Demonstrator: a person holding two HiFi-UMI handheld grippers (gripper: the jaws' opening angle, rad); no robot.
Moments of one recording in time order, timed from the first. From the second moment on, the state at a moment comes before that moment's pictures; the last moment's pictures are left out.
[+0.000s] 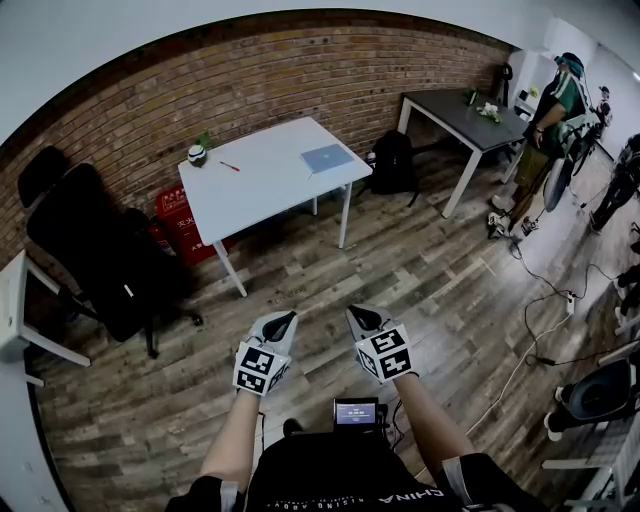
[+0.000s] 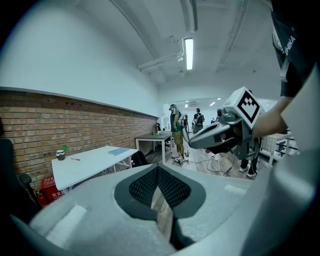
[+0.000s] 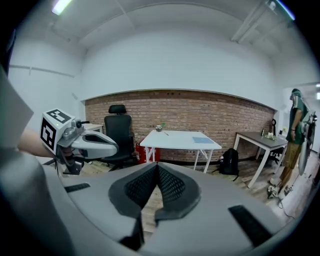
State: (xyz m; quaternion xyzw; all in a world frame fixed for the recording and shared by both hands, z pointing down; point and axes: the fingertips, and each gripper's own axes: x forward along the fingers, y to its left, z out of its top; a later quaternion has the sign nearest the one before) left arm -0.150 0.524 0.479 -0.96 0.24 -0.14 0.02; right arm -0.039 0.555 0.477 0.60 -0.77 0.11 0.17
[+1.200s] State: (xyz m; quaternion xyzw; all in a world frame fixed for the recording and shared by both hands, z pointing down) left arm -0.083 0.531 0.494 -0.95 0.27 -0.16 0.02; right arm 0.038 0.565 0.491 0.59 -0.78 0.12 0.17
